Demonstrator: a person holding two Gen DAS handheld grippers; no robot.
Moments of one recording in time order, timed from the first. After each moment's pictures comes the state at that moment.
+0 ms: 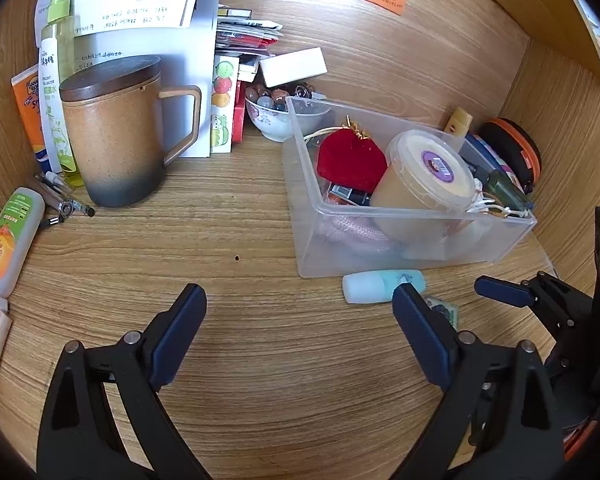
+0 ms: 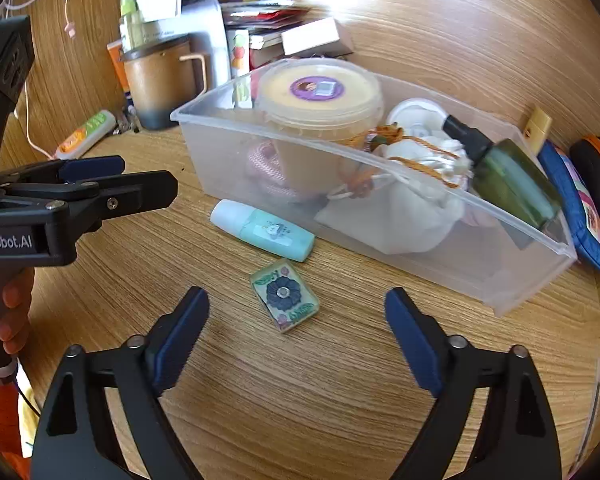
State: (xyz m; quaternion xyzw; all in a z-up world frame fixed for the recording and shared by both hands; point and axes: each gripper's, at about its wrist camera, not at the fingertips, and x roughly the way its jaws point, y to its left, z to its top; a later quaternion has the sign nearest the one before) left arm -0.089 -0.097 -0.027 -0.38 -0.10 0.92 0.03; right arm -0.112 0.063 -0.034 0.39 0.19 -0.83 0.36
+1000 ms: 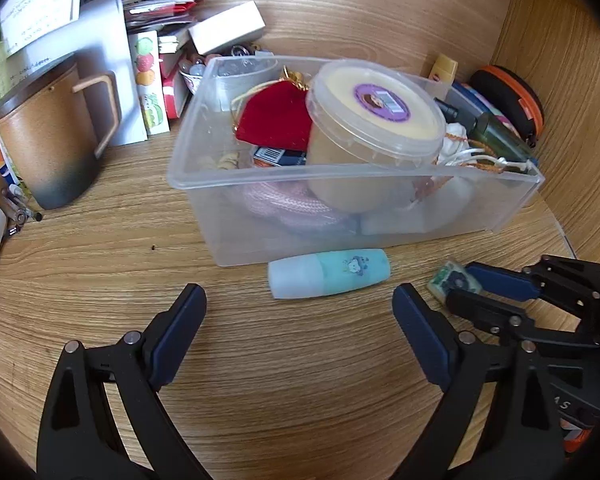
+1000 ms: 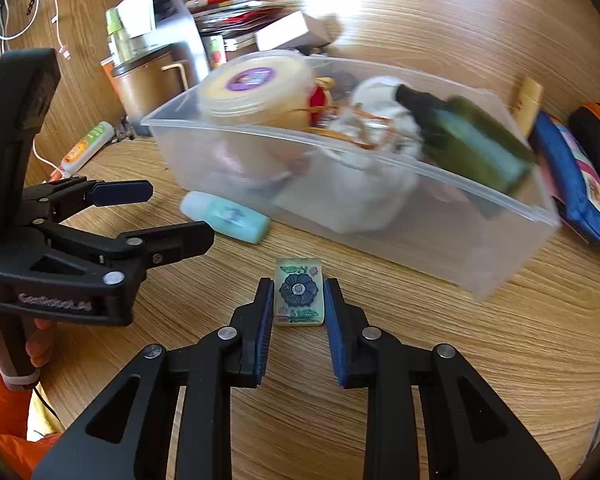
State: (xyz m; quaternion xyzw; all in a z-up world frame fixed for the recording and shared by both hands) left arm -0.118 -0.036 -0.045 -0.44 -0.05 0.90 0.03; right arm -0.134 0.106 -0.031 0.40 0.15 -0.82 0.37
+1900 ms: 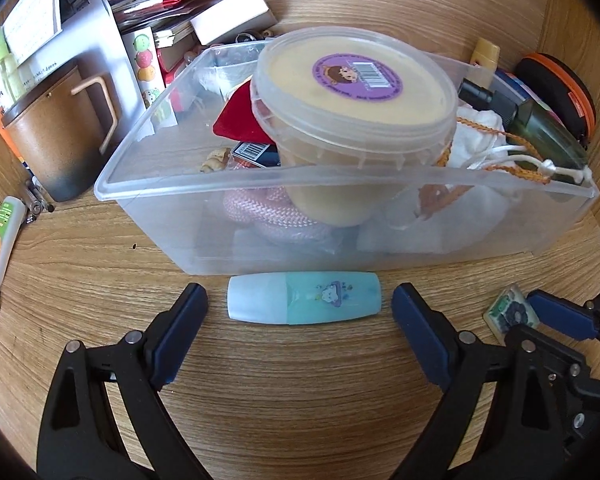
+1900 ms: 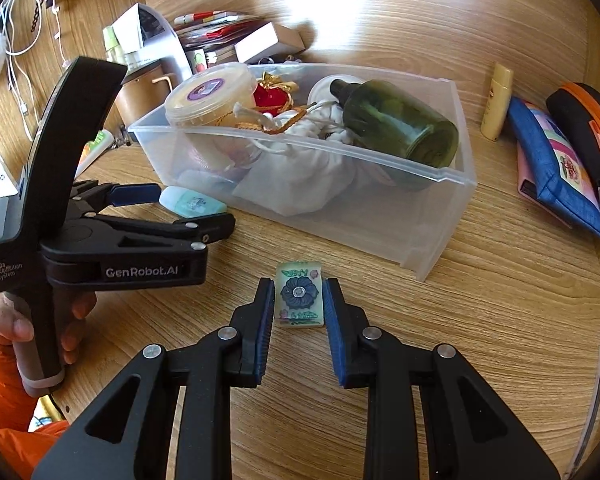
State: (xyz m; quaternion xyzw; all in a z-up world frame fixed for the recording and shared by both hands) left arm -0.144 0.003 -0.060 -0.45 -0.03 0.89 -0.06; right arm -0.148 0.144 -0.032 0.40 0.14 -0.82 0.39
